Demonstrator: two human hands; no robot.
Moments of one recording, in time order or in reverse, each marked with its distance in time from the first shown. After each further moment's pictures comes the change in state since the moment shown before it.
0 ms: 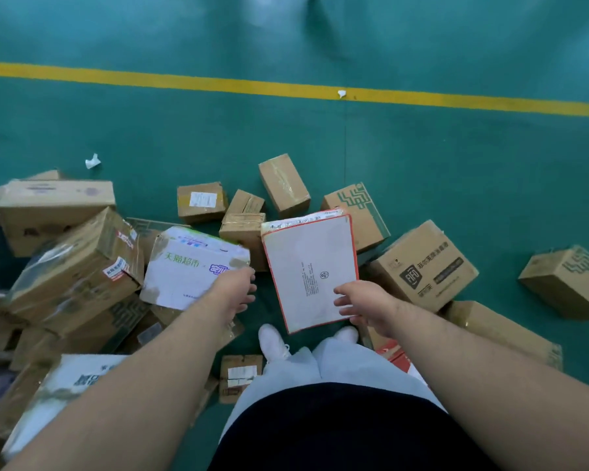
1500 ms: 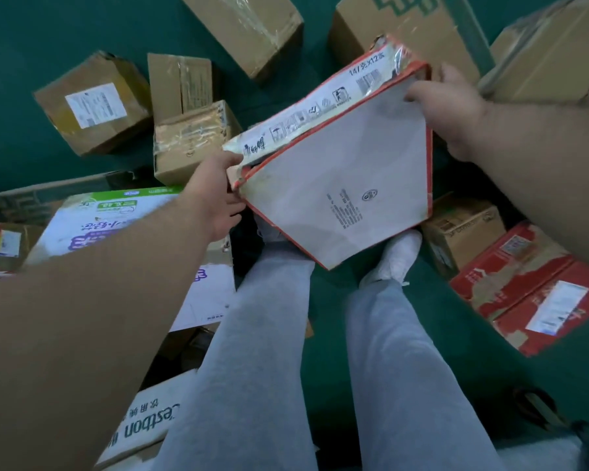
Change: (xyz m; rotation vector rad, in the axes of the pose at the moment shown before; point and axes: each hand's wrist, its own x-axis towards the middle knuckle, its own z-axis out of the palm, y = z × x) left_hand 0.427 0.098 0.103 0.102 -0.165 -0.284; right_hand 0.486 -0.064 -0.069 0.228 0.370 -0.011
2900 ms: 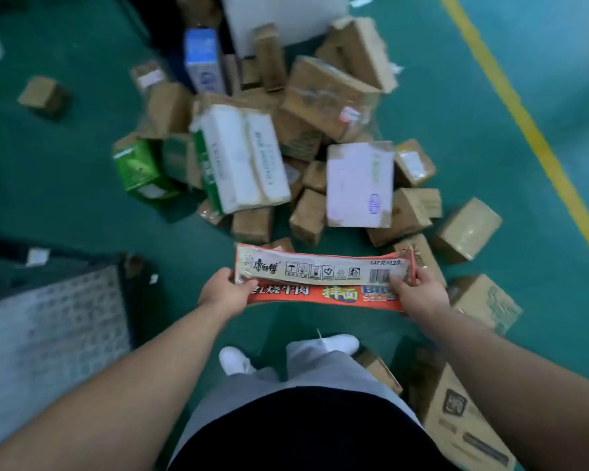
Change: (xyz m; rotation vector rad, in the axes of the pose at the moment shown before) left_hand -0.410 -0.643 0.116 -0.735 0.699 -0.016; right_hand -0.510 0.144 -0.089 -1.160 -0.456 -0.855
